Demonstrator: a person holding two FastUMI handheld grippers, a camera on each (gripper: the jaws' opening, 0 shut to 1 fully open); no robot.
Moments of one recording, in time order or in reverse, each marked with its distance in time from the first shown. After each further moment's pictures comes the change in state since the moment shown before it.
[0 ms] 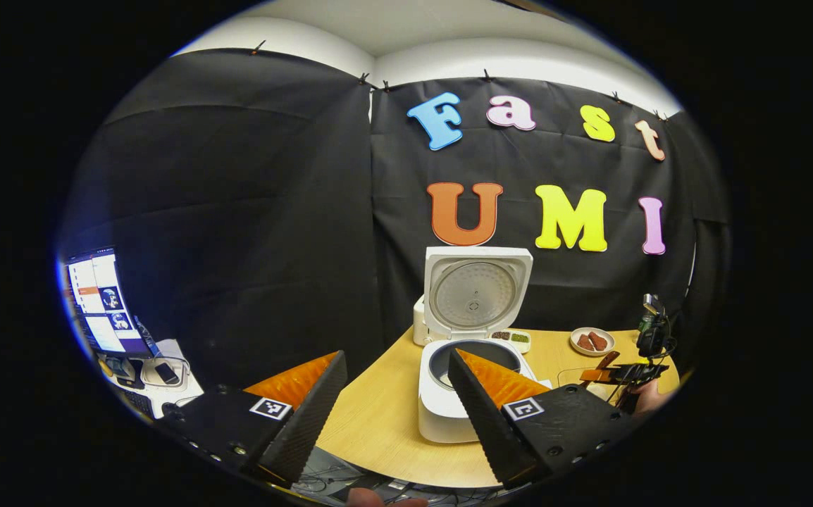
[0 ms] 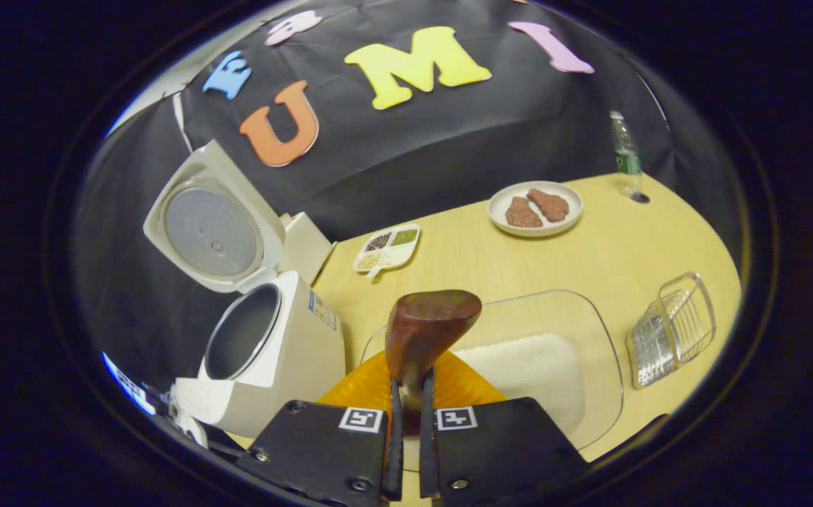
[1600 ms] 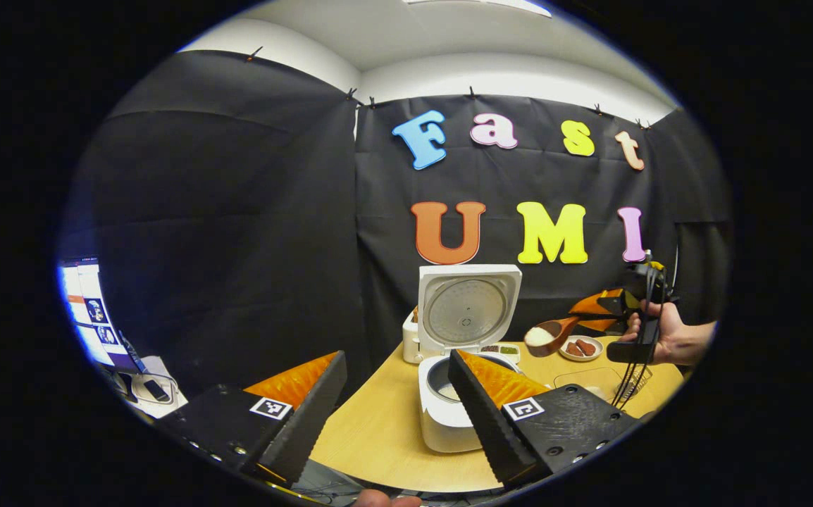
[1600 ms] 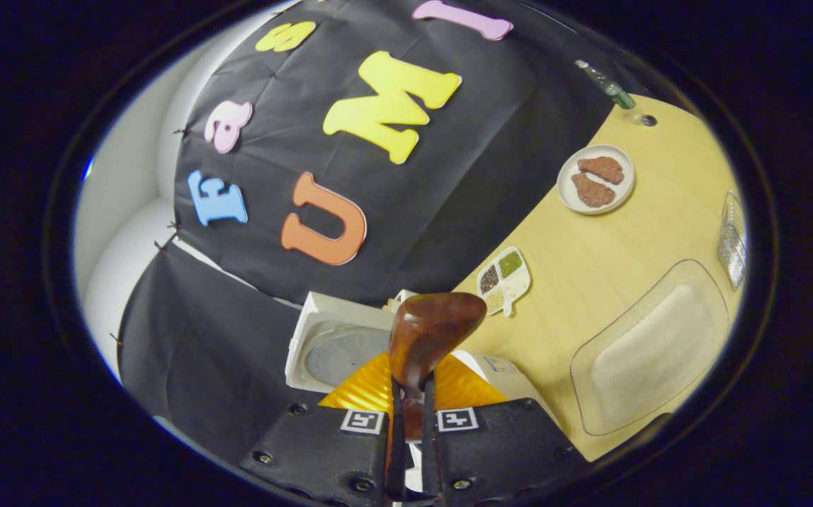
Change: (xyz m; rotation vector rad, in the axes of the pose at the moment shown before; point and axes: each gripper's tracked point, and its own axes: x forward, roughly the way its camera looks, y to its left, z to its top) left arm 0.009 0.023 0.014 0.015 -0.132 -0.134; right arm -0.024 0.179 0.104 0.399 -0.090 0.309
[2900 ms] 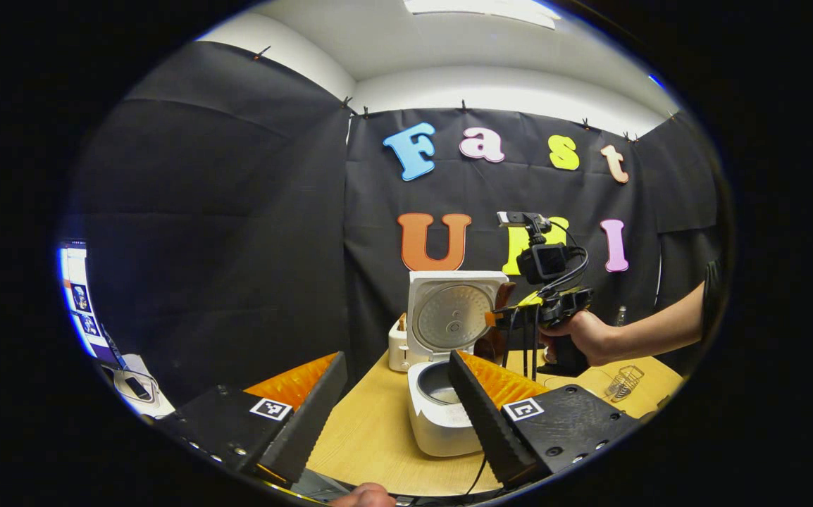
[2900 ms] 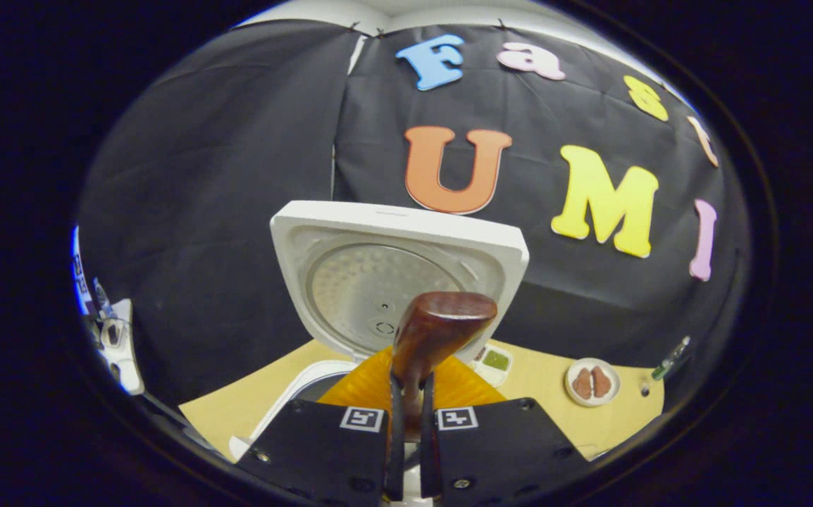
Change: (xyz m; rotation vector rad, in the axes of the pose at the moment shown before) left arm -0.006 0.002 -0.016 -0.038 -0.034 -0.043; right arm 0.072 0.077 -0.084 -1.222 -0.025 -0.175
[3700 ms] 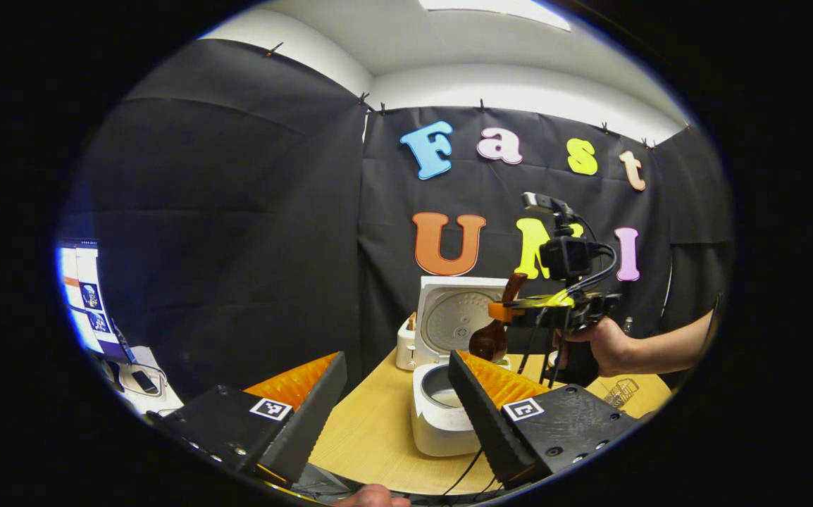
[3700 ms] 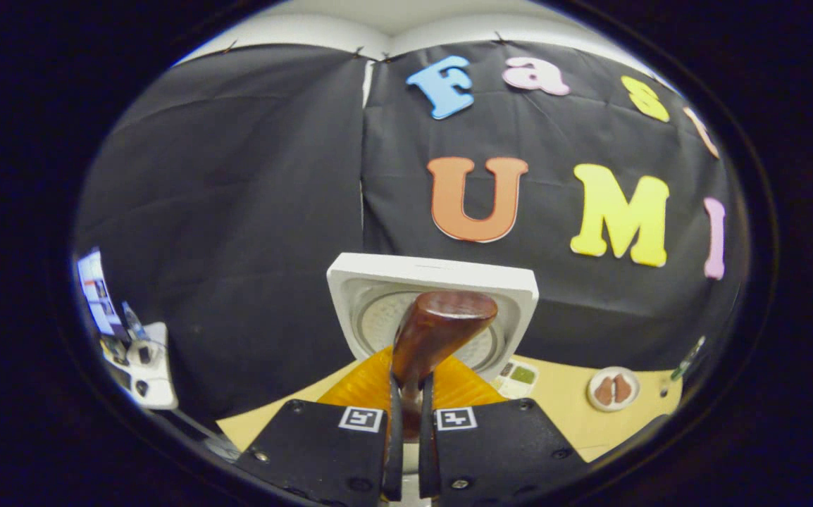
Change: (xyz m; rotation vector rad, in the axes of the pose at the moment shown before) left arm -0.008 0.008 0.029 -0.036 0.024 0.072; right arm -0.048 0.014 0.040 0.212 -0.087 0.159
